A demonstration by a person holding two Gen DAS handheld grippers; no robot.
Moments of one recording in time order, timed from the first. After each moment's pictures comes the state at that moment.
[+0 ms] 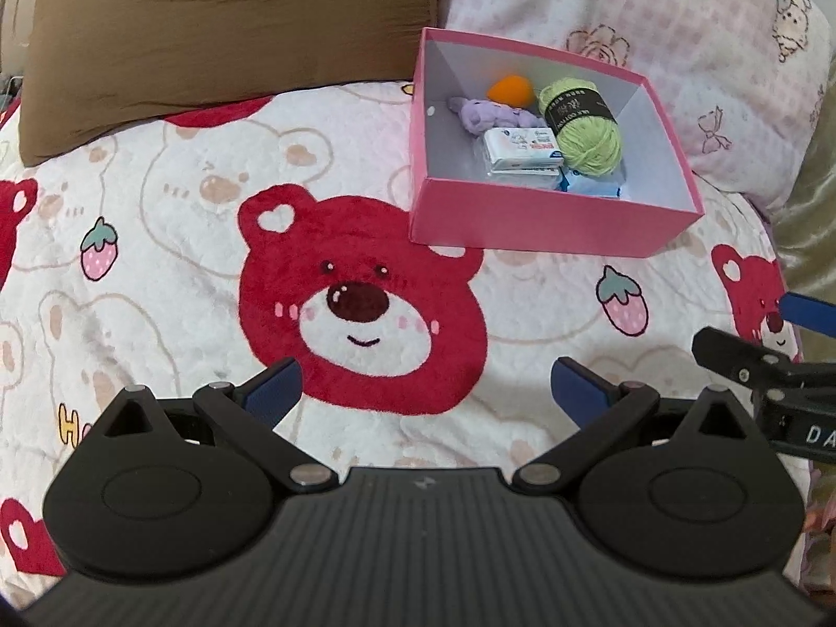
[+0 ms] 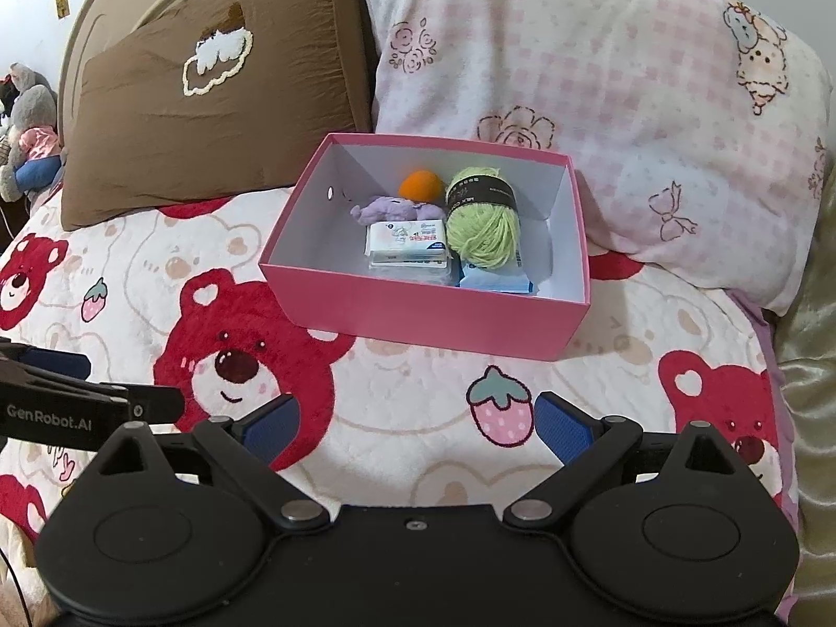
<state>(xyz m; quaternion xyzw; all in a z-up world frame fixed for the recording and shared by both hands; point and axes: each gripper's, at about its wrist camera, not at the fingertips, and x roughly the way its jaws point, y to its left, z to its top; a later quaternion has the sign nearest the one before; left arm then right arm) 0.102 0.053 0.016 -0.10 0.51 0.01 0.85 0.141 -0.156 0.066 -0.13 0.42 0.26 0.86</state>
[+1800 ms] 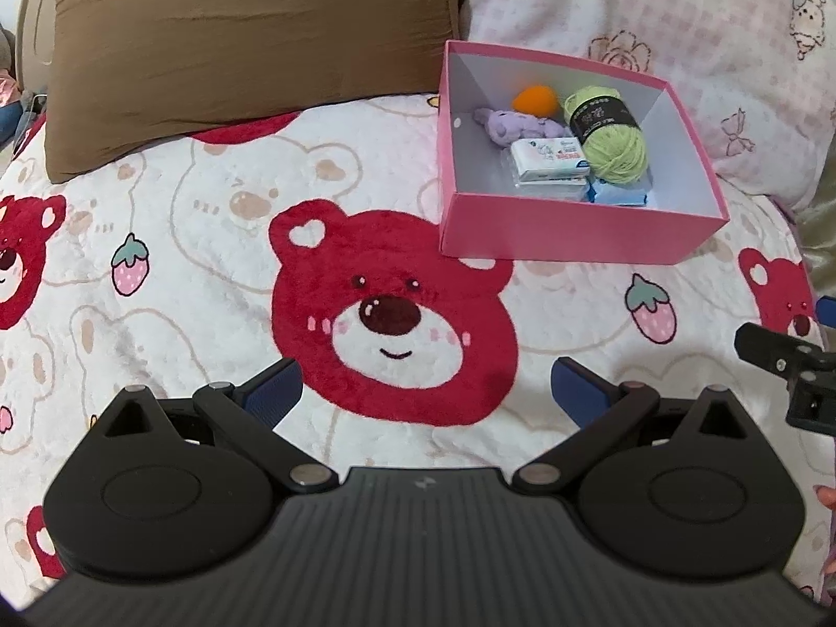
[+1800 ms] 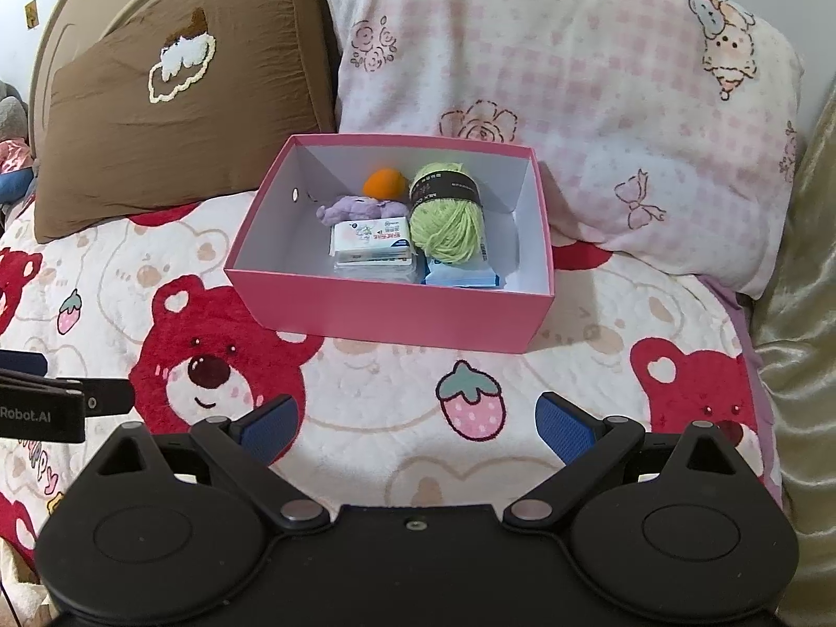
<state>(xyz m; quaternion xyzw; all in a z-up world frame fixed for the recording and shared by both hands) 0.105 0.056 0.020 -0.08 0.51 0.04 0.86 0.150 -0.165 0.066 -0.12 0.43 0.23 0.86</state>
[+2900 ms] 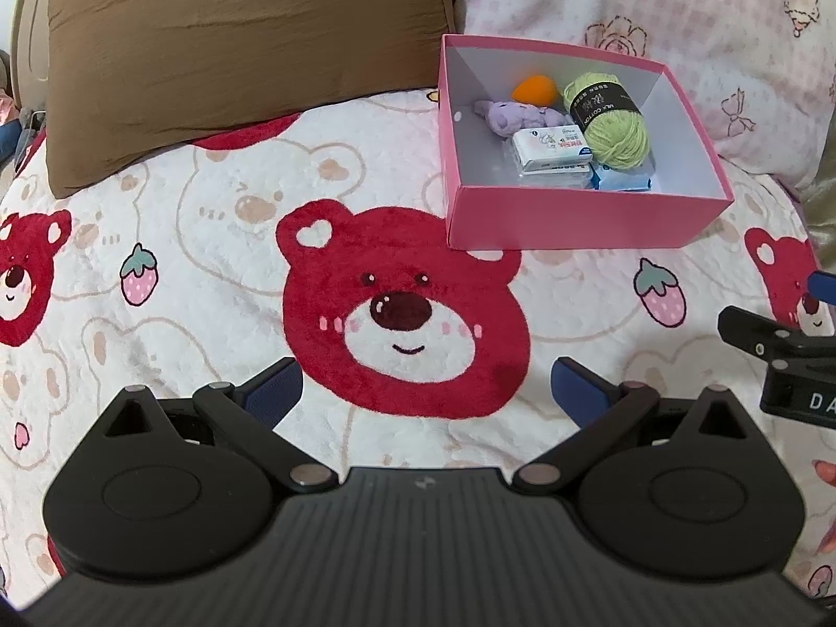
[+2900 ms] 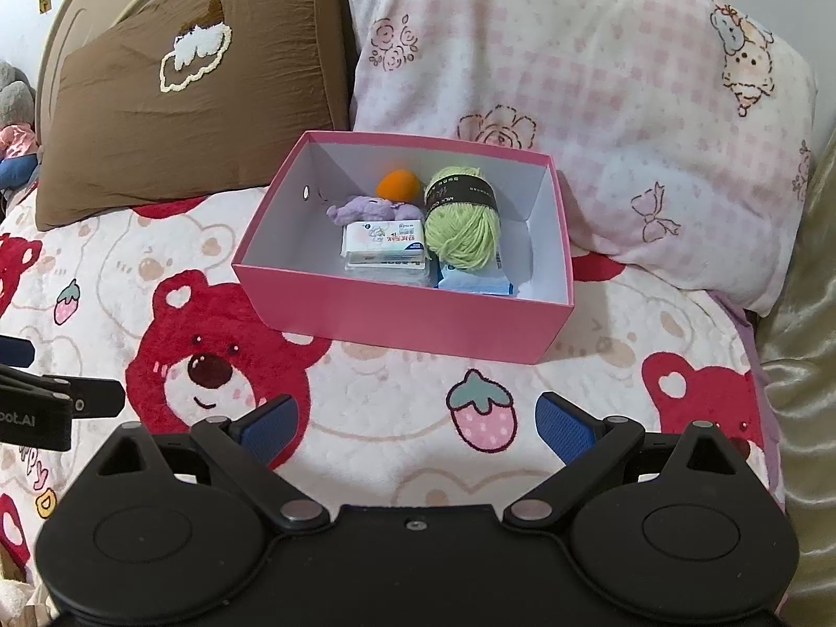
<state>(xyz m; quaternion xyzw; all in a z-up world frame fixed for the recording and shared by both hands) 0.103 0.057 0.022 -0.05 0.51 0.04 0.86 0.147 -0.151 0.057 -0.14 0.42 0.24 0.87</state>
